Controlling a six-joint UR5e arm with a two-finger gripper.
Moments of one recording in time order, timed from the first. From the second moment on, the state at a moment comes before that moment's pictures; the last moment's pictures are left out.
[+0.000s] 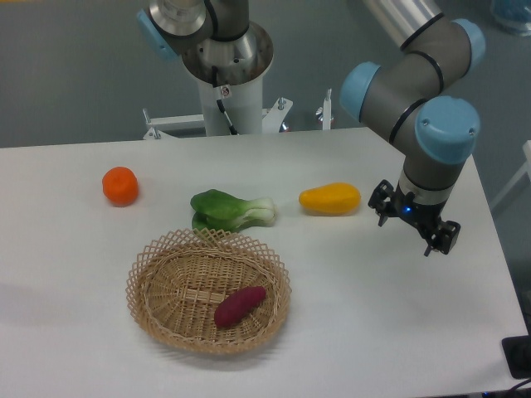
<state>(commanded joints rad) 2.67 -1.99 -1.53 -1.09 1.56 1.33</state>
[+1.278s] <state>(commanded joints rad) 2.71 -1.81 -1.95 -1.07 1.54 1.88</state>
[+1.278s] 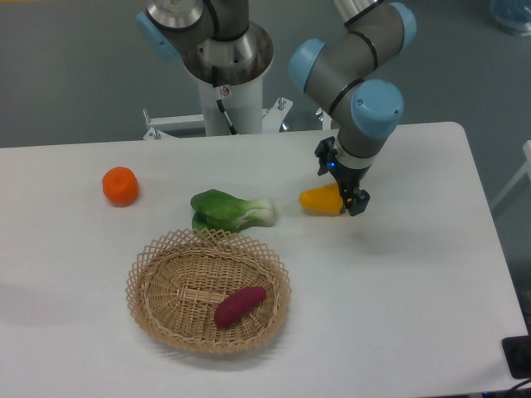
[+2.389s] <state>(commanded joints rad) 2.70 -1.83 -2.09 -0.83 1.55 1.89</state>
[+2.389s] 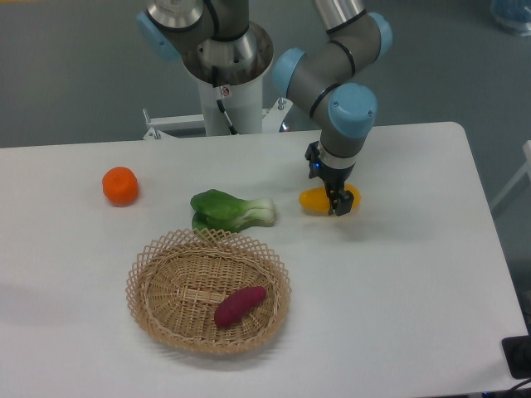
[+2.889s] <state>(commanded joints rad) 2.70 -1.83 -2.08 -0.83 1.55 1.87</state>
